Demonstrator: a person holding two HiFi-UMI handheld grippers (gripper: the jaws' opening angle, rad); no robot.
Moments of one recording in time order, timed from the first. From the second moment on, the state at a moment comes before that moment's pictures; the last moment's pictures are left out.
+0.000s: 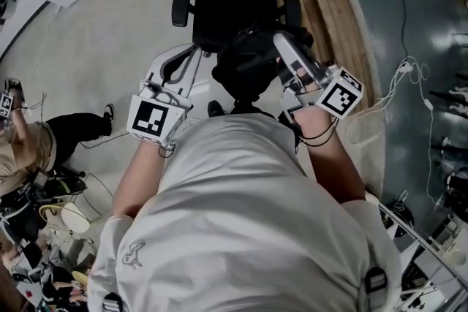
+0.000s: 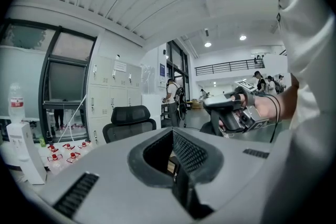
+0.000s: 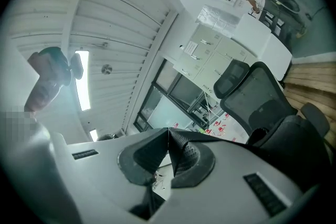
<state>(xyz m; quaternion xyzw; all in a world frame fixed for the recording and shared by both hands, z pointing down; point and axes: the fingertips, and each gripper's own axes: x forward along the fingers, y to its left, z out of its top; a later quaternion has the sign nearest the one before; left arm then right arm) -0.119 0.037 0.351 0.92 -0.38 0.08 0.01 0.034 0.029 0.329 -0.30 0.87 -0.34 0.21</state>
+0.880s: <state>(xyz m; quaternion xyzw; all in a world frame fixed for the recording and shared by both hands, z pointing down) -0.077 0.092 0.351 0.92 -0.38 0.07 0.01 0.074 0.077 0.358 -0.31 0.84 -0.38 0.22</state>
